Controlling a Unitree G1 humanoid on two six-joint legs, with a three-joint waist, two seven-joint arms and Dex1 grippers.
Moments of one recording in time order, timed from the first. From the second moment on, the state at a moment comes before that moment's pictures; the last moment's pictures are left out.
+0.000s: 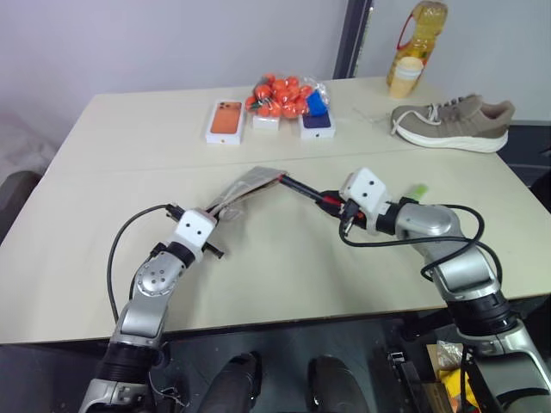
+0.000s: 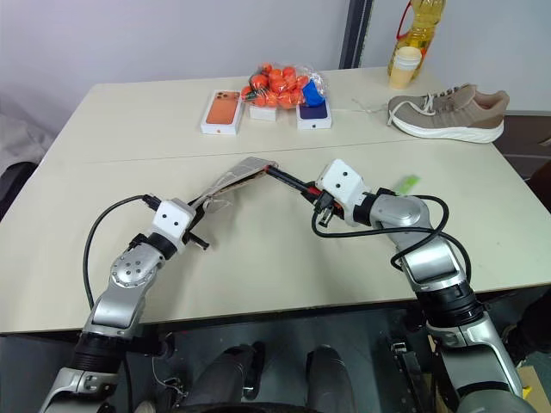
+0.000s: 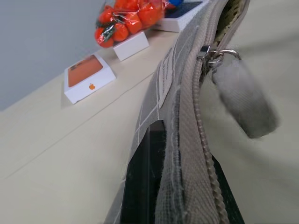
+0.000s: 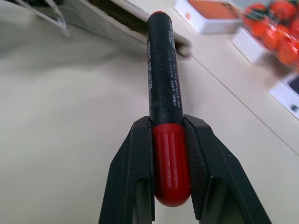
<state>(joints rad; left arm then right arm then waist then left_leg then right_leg) -0.20 0.34 -0.02 0.01 0.07 -0.07 -0.35 -0.49 -0.60 0.15 -0.16 0.13 0.44 0.75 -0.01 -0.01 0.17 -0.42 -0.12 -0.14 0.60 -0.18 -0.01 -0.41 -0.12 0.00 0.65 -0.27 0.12</state>
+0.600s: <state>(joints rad) -0.17 0.38 -0.05 0.03 0.07 -0.14 -0.42 -0.53 -0.61 0.23 -0.15 0.03 0.43 0.77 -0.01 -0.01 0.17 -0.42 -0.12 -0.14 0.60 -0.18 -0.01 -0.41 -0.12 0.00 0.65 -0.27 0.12</state>
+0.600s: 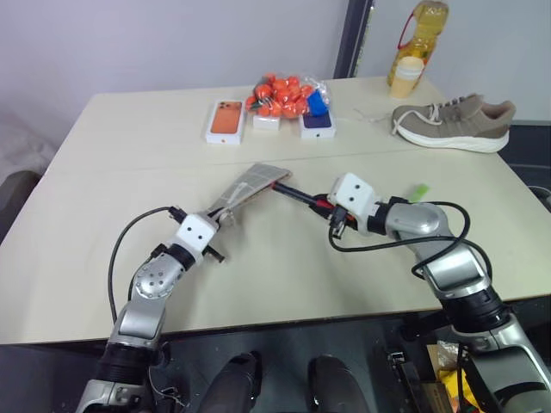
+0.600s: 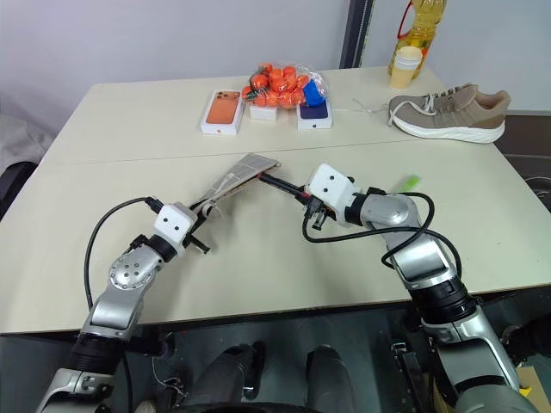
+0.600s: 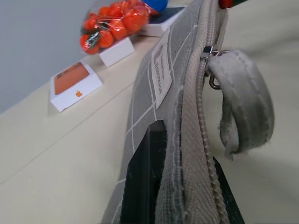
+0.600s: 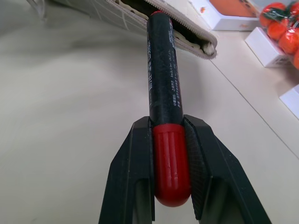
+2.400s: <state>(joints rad) -0.27 0.31 -0.14 0.08 0.08 -0.13 -0.47 -0.71 -0.21 -0.50 0.14 -0.06 1.08 -0.12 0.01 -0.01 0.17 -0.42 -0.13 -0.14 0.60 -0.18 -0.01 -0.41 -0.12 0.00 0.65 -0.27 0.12</state>
